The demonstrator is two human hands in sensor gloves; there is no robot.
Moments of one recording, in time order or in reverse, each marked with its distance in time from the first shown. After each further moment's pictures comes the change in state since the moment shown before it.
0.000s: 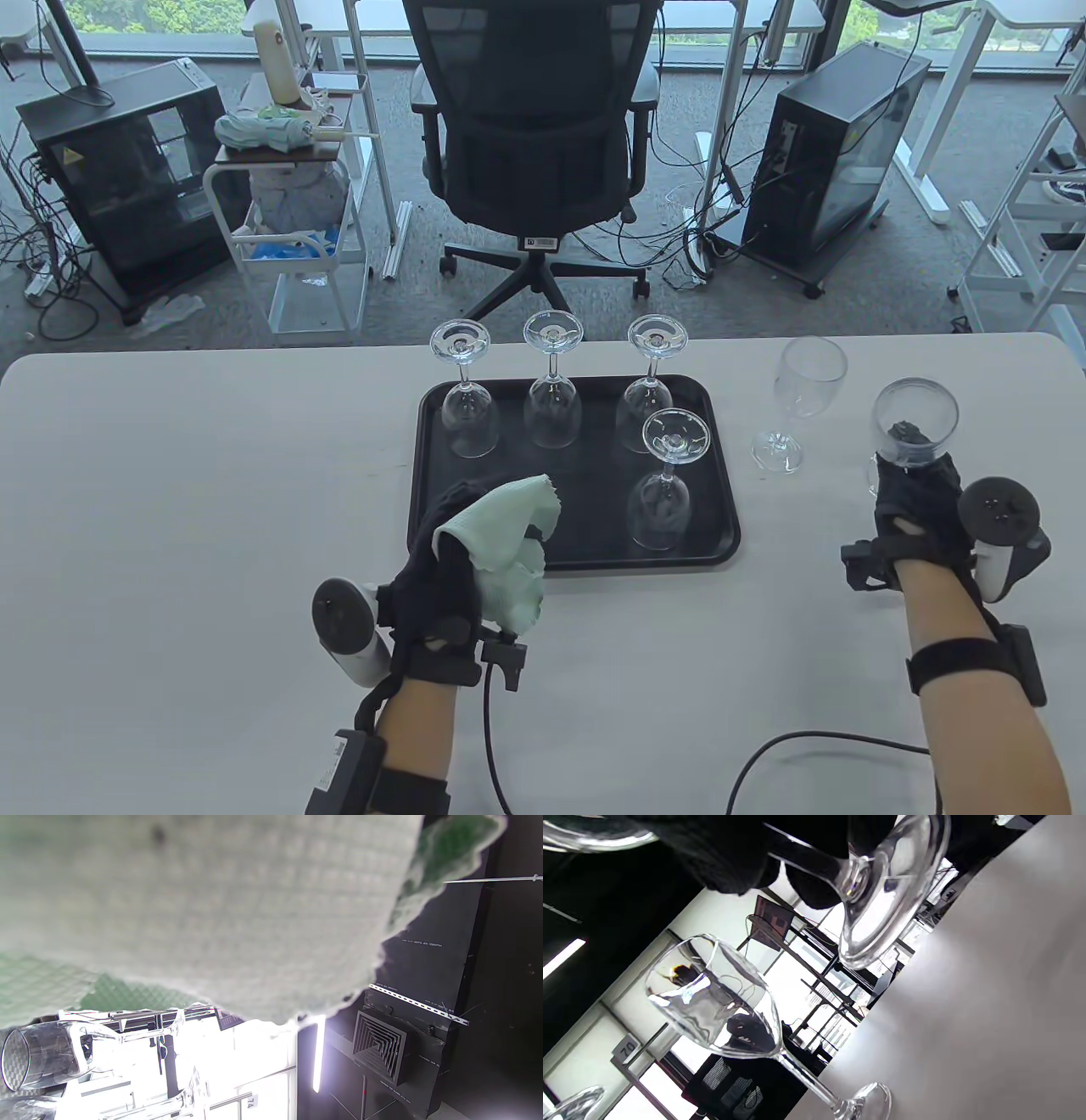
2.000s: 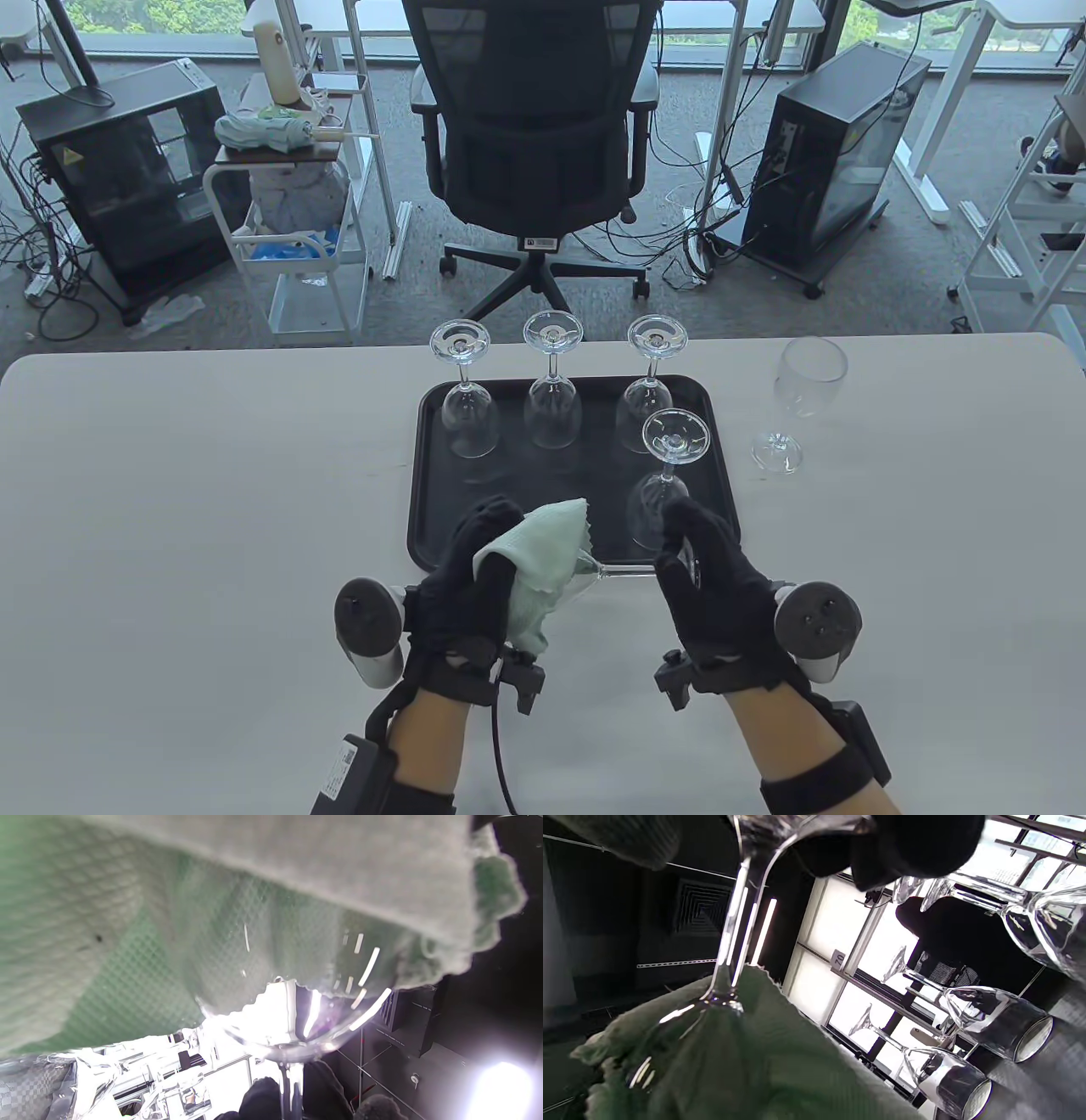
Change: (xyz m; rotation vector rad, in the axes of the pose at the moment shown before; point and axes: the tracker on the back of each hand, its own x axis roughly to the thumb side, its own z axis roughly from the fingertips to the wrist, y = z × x) left_hand 0.013 -0.018 0.000 -0.157 -0.040 -0.076; right_hand 0.177 0.083 0.132 0.249 -0.400 -0.573
